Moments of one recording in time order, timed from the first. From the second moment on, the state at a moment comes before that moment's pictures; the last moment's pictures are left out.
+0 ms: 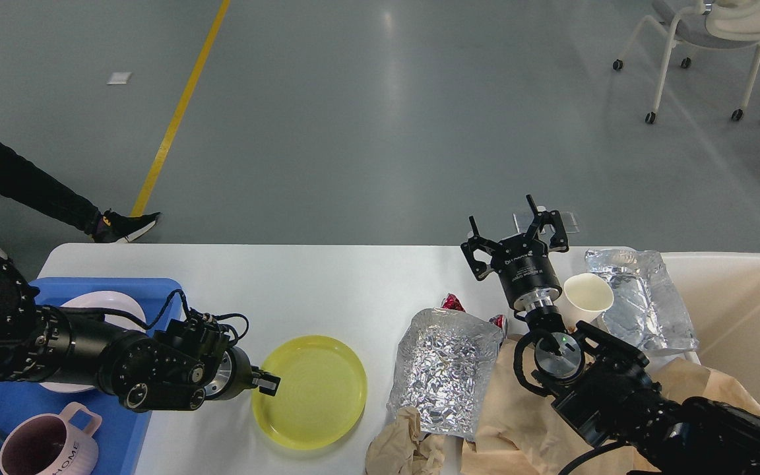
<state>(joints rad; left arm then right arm) -1.24 0.24 0.88 -1.11 0.69 -0.01 0.15 0.68 0.06 0.51 0.33 0.48 0.64 0.46</state>
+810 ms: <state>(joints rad) -1.76 0.75 0.77 -1.35 0.72 -0.46 0.07 0.68 0.06 0.51 0.33 0.48 0.64 0.46</state>
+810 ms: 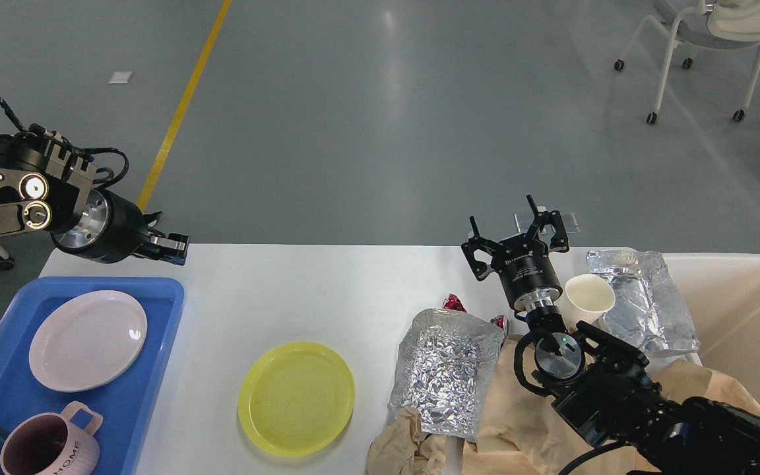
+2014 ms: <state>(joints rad) -1.48 0.54 0.67 -1.35 0.73 -0.31 0.12 0.68 0.06 0.51 0.33 0.48 0.64 0.46</state>
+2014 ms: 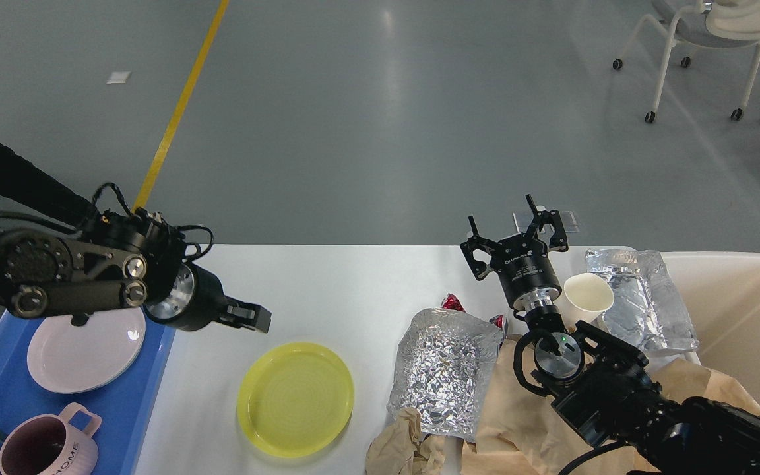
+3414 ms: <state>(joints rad) -1.15 0.33 0.67 -1.13 0.74 -0.16 0.26 0.68 0.06 0.51 0.33 0.48 0.64 0.46</state>
